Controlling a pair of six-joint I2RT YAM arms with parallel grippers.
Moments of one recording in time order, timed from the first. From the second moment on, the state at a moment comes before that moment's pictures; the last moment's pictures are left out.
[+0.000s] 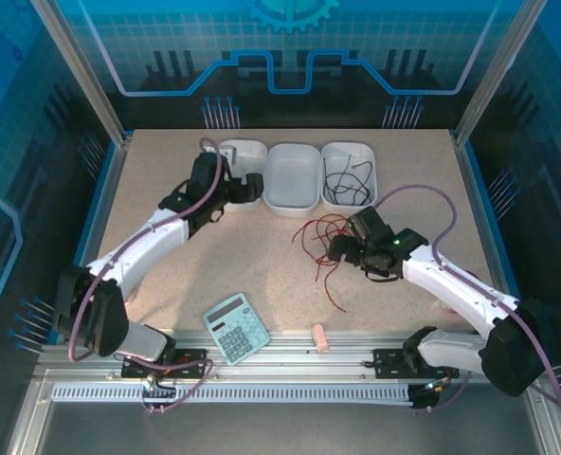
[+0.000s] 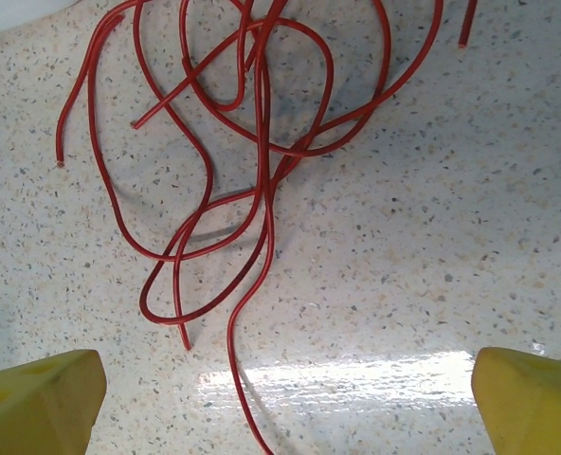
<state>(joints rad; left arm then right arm) -0.40 1.41 1.07 -0.25 -0.10 -0.35 0.57 1.19 0.84 -0.77 0.11 0.83</state>
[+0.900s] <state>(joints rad) -0.74 1.30 0.71 -0.07 -0.09 -0.63 0.55 1.15 0.77 -0.80 0.09 0.83</state>
